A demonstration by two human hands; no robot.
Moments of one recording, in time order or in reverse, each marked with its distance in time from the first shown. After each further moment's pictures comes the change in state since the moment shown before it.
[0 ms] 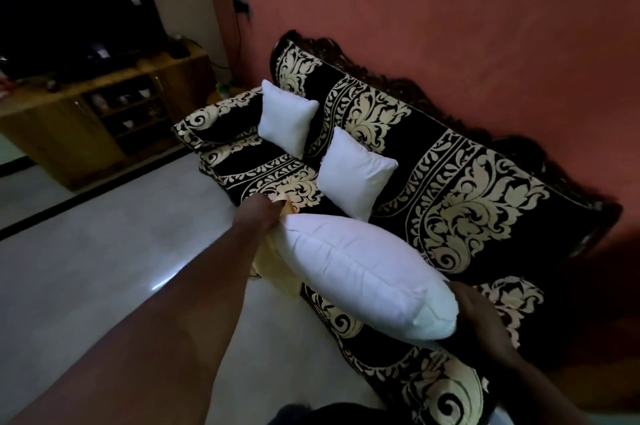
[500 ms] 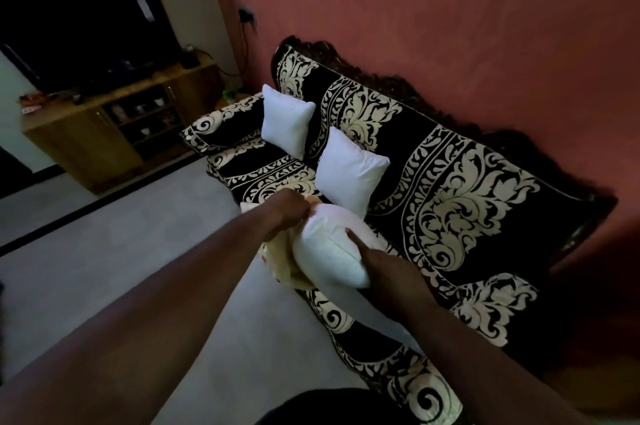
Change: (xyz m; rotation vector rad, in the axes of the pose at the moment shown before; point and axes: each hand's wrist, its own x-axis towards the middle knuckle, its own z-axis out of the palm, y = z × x) left_hand -0.103 0.112 0.025 0.037 -0.211 0.190; right_hand 0.051 -0.019 0.001 -0.175 -0.345 -0.014
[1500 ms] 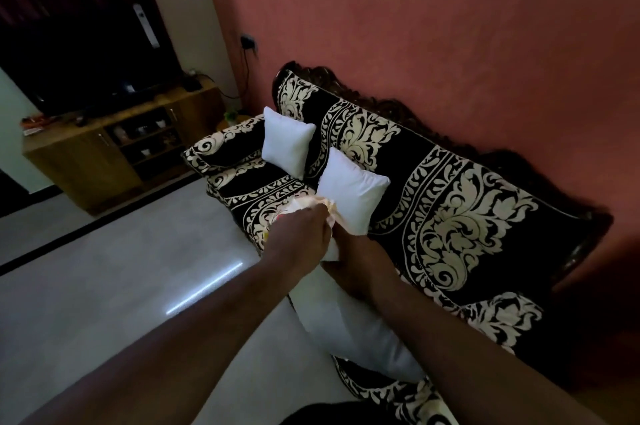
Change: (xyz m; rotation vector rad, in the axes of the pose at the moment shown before) left_hand -0.060 0.010 0.006 0.413 0.564 0.509; right_hand 0.073 -0.057 -0.026 0.252 0.062 0.159
